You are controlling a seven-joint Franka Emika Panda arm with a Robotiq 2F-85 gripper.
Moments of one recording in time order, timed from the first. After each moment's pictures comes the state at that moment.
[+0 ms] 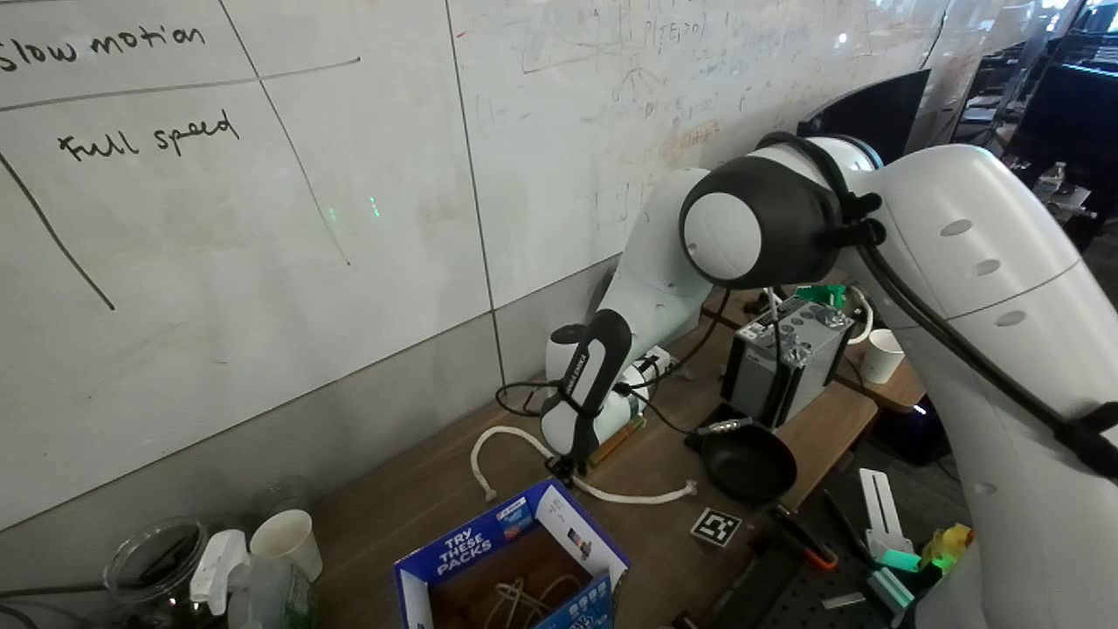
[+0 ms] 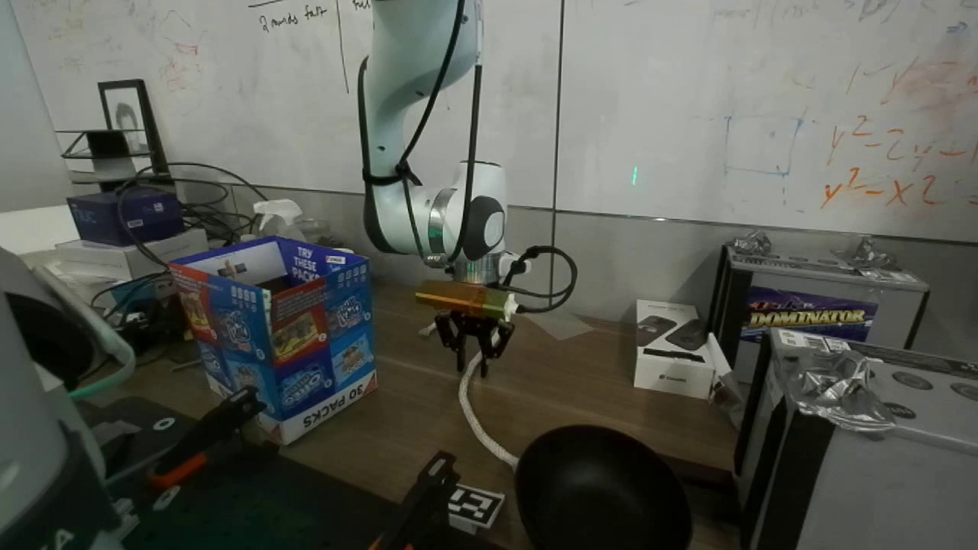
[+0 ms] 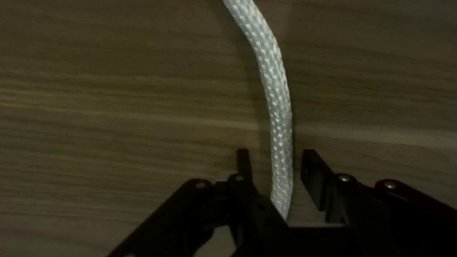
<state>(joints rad) -0.02 0.82 0.08 -2.05 -0.09 2.83 -0.03</state>
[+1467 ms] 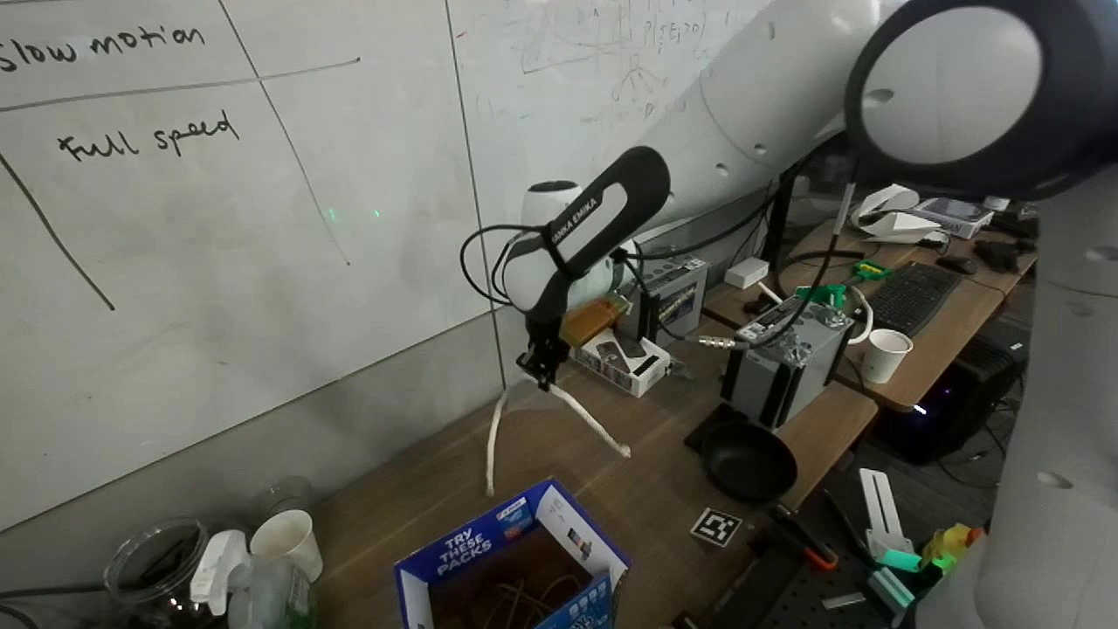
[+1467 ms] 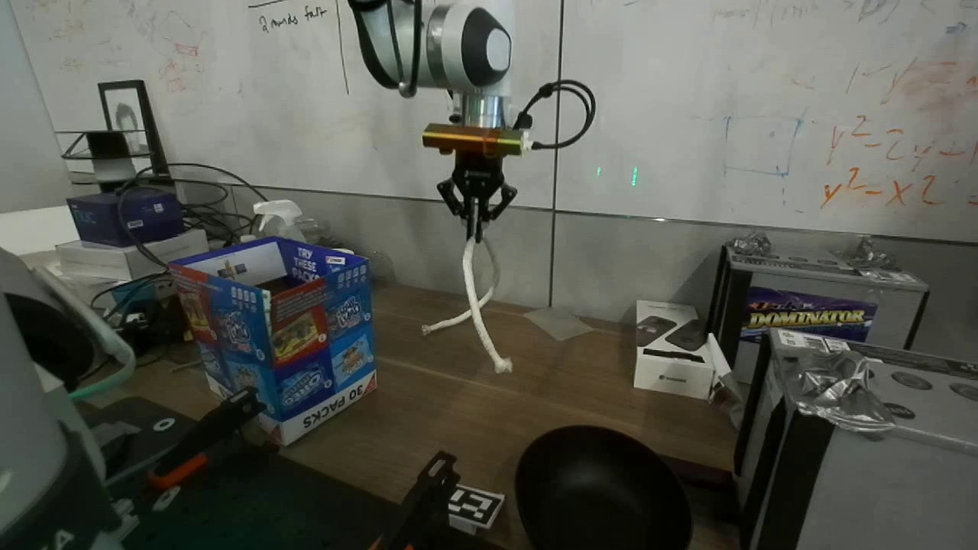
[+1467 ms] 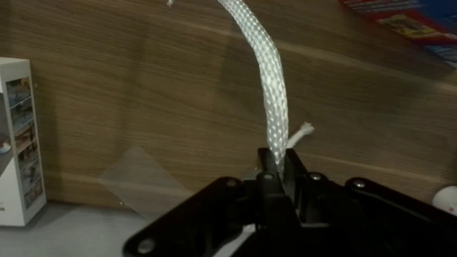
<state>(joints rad) -0.07 0.35 0.16 -2.07 0.03 2.44 -0.21</state>
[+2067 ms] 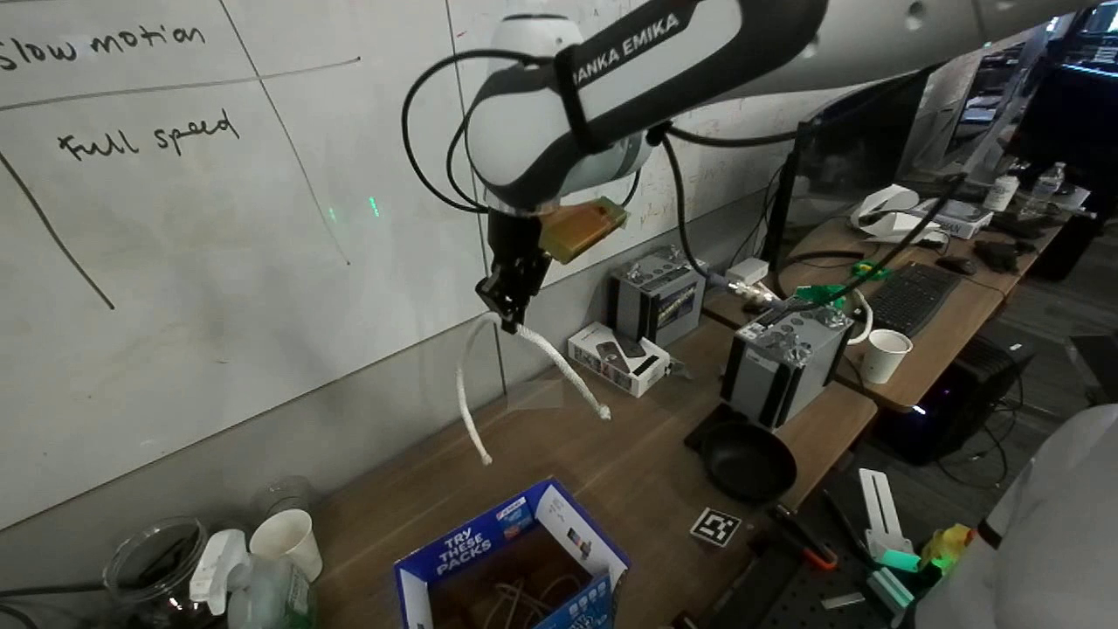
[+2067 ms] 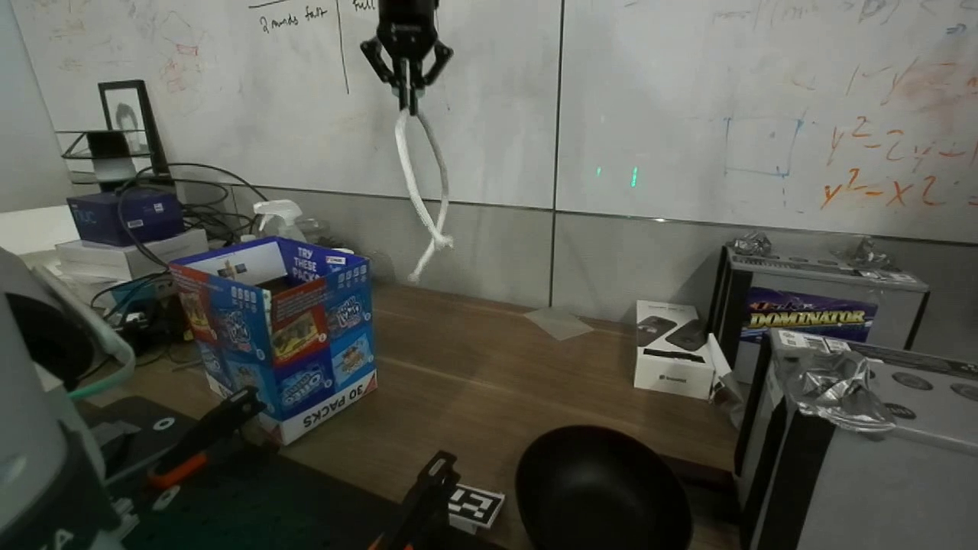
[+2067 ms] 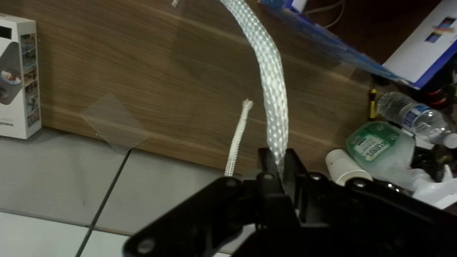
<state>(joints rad) 0.04 -0.07 0.17 -2.10 0.11 2.16 -0.20</state>
